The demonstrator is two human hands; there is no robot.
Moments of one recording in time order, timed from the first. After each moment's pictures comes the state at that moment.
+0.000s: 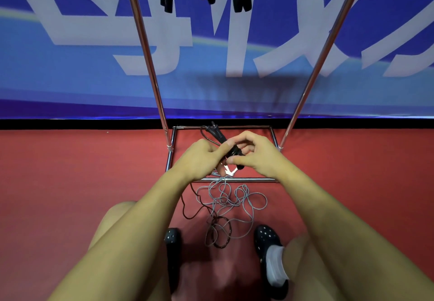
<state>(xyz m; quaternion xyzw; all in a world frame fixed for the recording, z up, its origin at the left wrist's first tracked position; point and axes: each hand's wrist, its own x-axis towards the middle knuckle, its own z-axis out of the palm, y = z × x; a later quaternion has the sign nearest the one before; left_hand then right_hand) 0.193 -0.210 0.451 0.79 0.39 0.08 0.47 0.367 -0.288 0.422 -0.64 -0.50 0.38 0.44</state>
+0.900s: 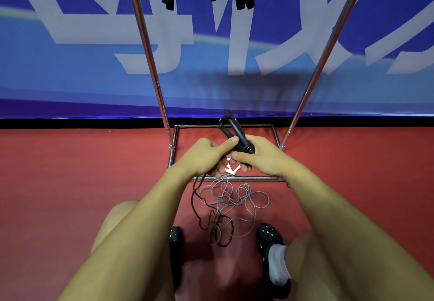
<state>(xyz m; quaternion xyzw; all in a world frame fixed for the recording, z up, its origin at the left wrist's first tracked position) 0.199 -0.201 0.443 0.71 0.39 0.09 0.57 0.370 -0.286 0.423 -0.61 -0.54 0.43 0.39</state>
